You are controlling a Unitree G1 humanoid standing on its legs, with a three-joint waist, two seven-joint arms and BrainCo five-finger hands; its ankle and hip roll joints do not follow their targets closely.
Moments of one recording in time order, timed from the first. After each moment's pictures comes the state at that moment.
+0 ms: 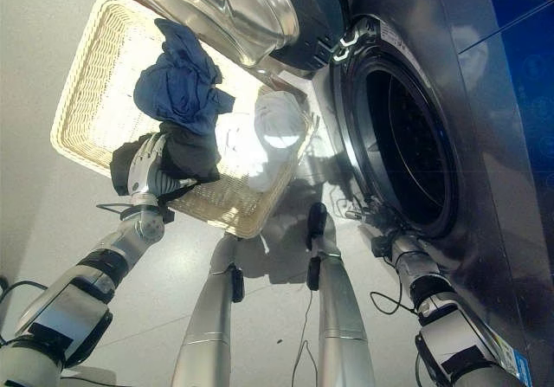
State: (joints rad) left arm -0.91 0.57 -0.54 1.14 0.25 -0.23 0.70; right arm -0.74 -0.51 0.39 1.07 0.57 -0.15 0.09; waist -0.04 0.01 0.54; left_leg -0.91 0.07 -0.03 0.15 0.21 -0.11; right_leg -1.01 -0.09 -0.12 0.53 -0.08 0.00
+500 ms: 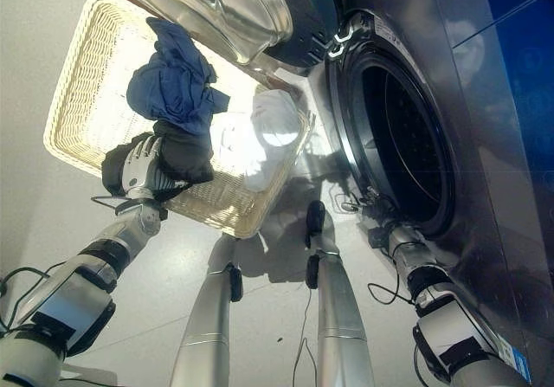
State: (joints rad) left arm -0.99 0.57 -0.63 1.19 0.30 -0.05 0.61; right arm -0.79 -0.52 0.41 1.08 0.58 -0.15 0.09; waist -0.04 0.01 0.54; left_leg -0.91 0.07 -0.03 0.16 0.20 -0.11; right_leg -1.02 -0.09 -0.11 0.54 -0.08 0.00
